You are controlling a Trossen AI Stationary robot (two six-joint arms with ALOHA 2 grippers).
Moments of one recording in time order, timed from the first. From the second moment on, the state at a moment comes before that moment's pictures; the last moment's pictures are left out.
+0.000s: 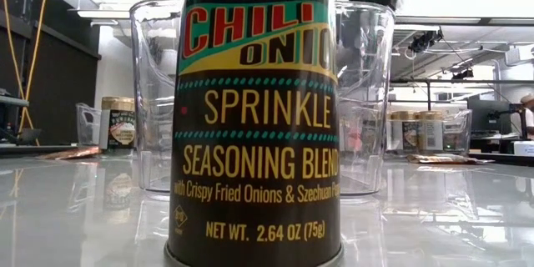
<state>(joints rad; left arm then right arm) 0.51 0.80 0.93 -0.34 0.15 -0.38 -0.65 1.53 1.29 -0.35 0.08 0.50</state>
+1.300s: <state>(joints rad) 0.48 1.26 0.98 -1.16 -0.34 -0.58 -0.41 1.11 1.29 -0.73 0.10 0.41</state>
